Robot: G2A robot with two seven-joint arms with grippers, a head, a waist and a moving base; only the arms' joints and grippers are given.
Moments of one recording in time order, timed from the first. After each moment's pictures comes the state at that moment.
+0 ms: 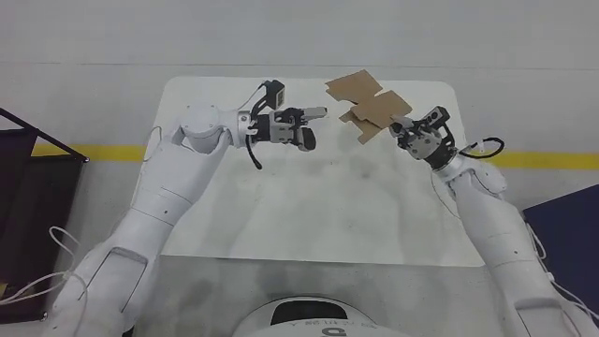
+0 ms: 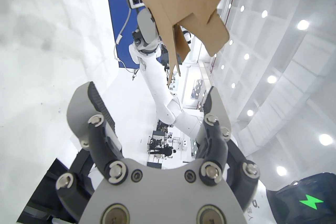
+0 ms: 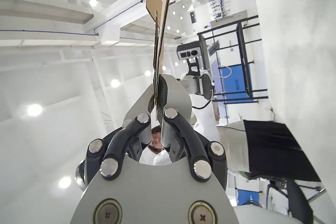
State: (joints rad) left arm 0.90 -1.24 -1.04 -1.21 -0.46 0.10 -1.09; right arm -1.19 -1.13 1.34 -1.06 0.94 -0.11 1.09
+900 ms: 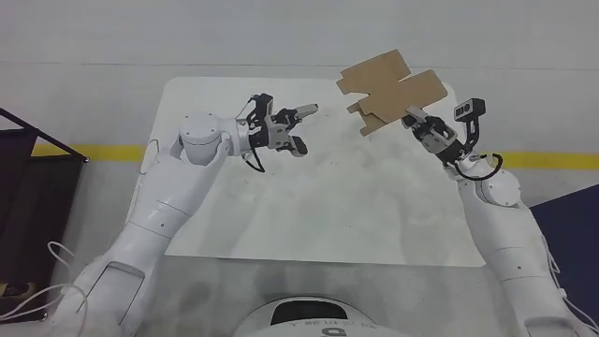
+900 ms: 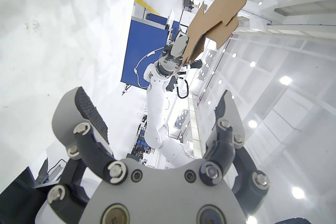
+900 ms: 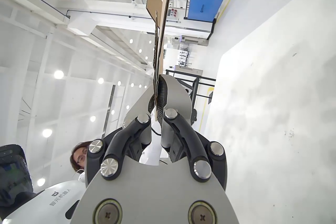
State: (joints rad) left arm 0.99 -1.23 -1.06 -1.29 -0.48 0.30 -0.92; right arm -1.28 -1.12 1.42 -1.23 0.63 -0.43 0.83
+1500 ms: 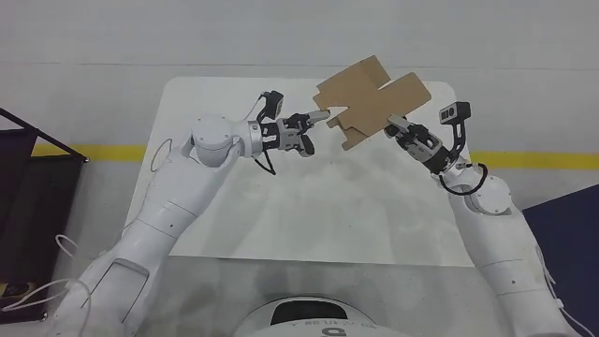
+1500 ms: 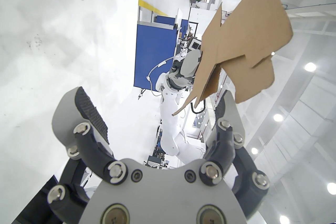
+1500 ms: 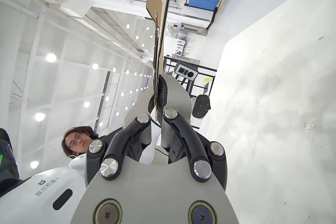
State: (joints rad) left arm 0.95 -1.25 -0.99 -1.28 -0.40 0.19 -0.89; right arm -1.37 -1.12 1.40 -1.40 0.54 -0.44 0.79
